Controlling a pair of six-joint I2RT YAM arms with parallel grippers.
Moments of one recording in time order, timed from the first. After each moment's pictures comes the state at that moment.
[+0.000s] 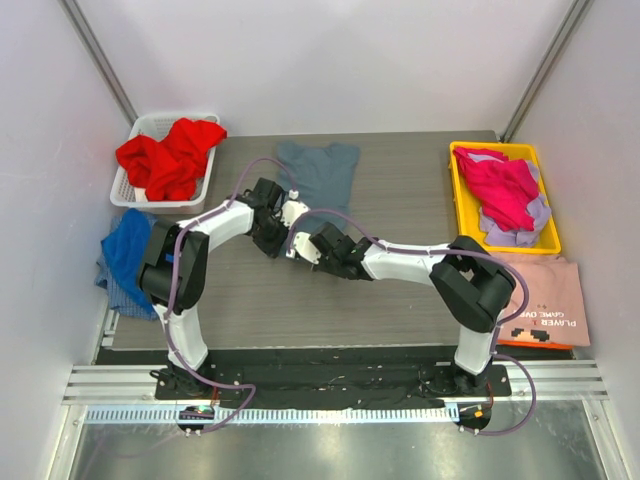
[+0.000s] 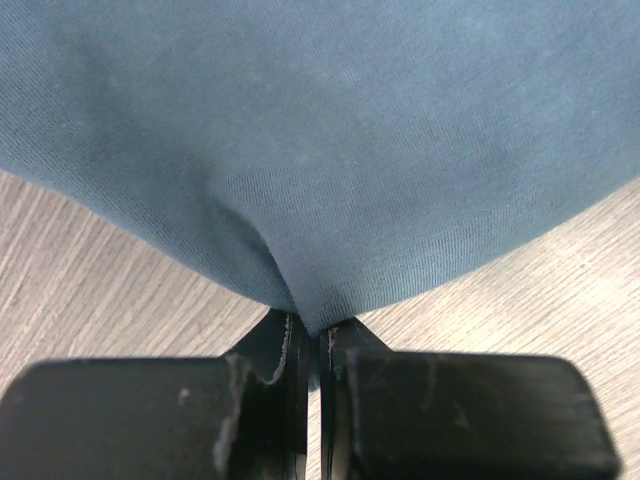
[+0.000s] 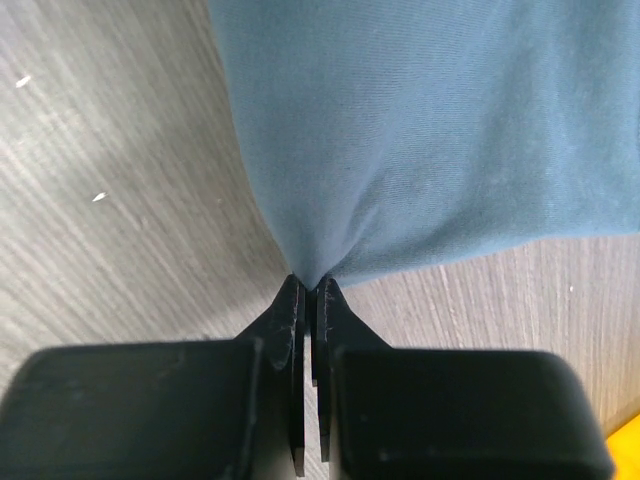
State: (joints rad) left arm -0.39 1.88 1.25 -0.60 0.18 0.41; right arm 0.88 1.83 1.09 -0.22 0.23 -0.49
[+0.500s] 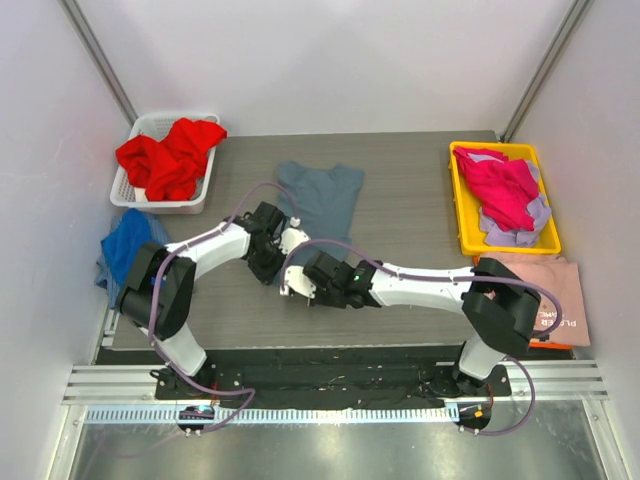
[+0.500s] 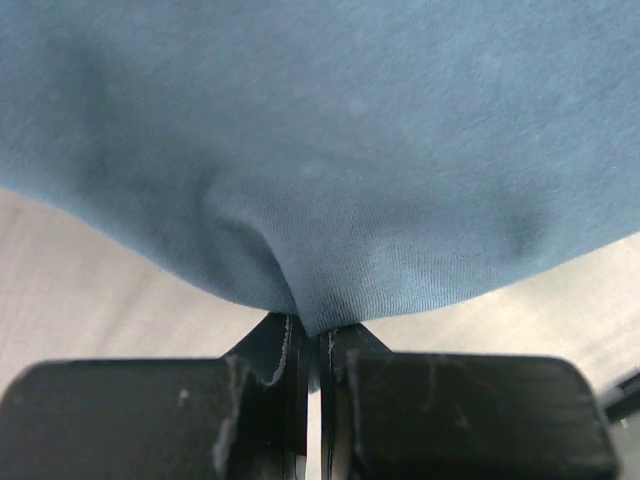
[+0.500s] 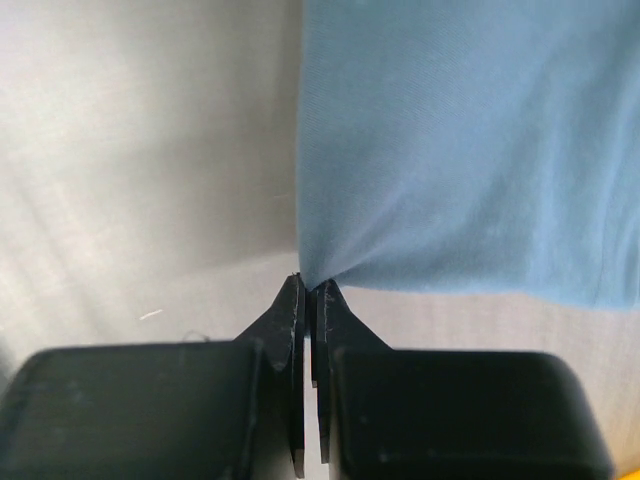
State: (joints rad) left arm -0.47 1.70 1.04 -0.66 0.16 0.42; right arm 1.06 1.65 1.01 -0.36 0.15 -0.44
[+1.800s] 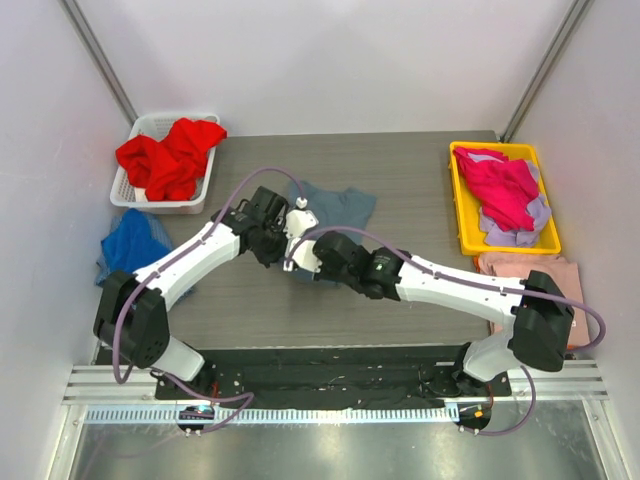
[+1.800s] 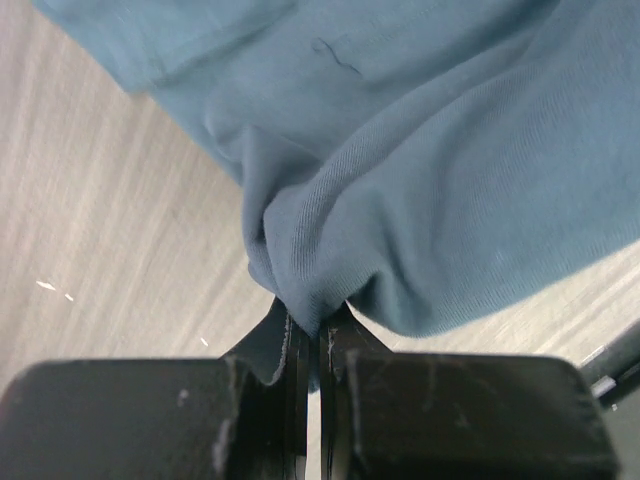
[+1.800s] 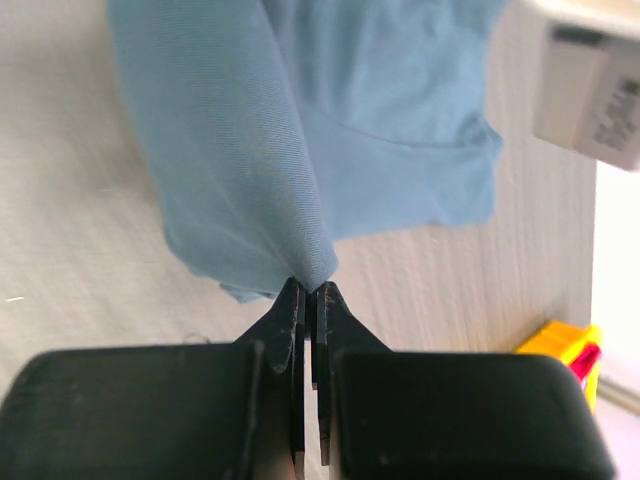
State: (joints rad) left arm -0.55 1.49 1.12 -0.73 0.09 0.45; right arm 1.07 1.46 1.10 -0.44 0.37 -0.52
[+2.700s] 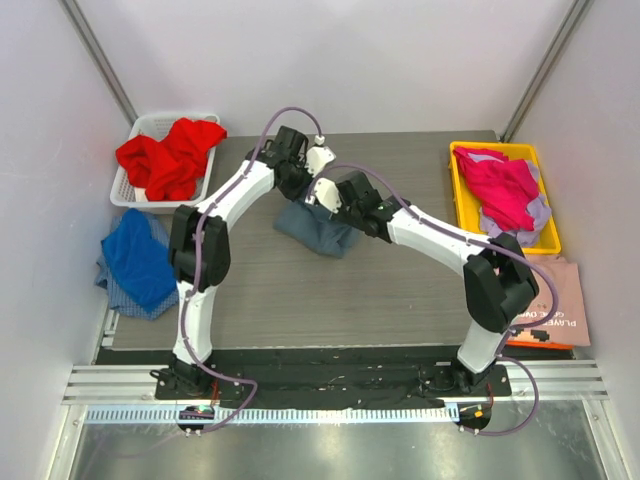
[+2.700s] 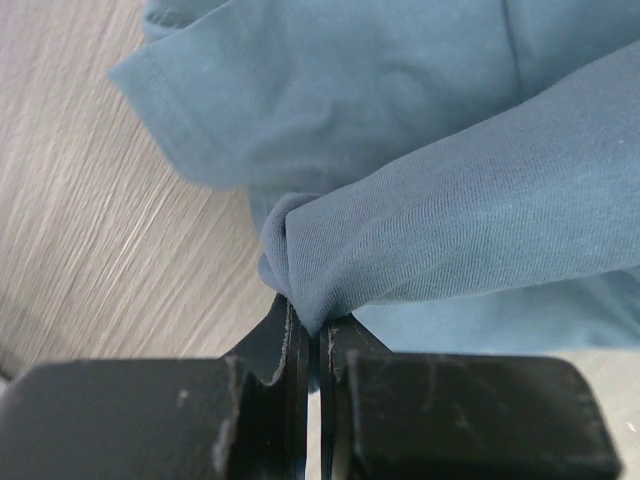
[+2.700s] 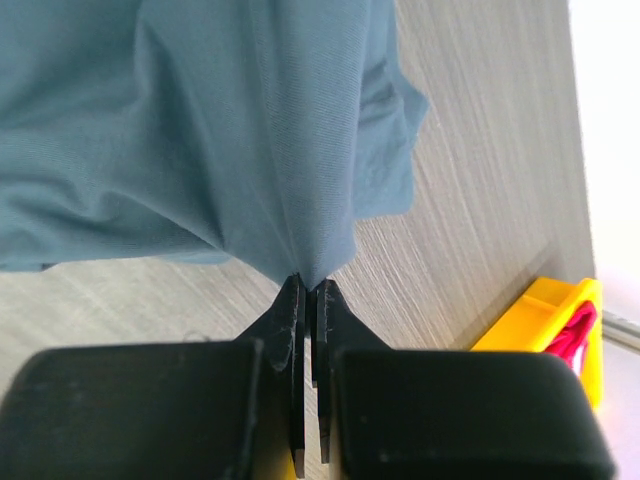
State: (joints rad) left arm -0.44 2.12 1.88 -0.72 0.10 0.50; right arm 0.68 1.73 1.30 -0.36 0.27 -0.63
